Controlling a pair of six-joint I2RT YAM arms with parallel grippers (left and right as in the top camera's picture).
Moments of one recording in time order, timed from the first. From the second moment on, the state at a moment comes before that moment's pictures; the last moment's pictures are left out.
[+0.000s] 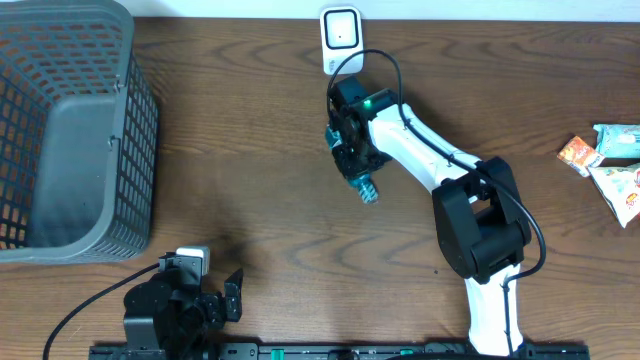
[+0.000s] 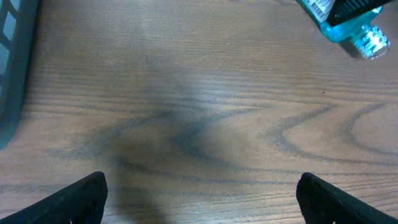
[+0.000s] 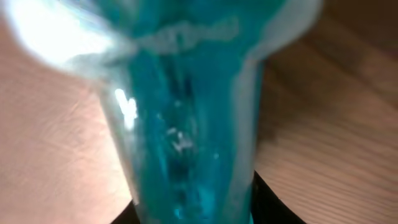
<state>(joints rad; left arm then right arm) -0.01 0.08 0.42 -1.07 0.21 -0.03 0.52 2.19 1.67 -0.99 -0.02 0.11</state>
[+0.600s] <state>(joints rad) -0.01 0.08 0.42 -1.07 0.21 -0.03 0.53 2.20 1.66 -1.00 0.14 0.19</state>
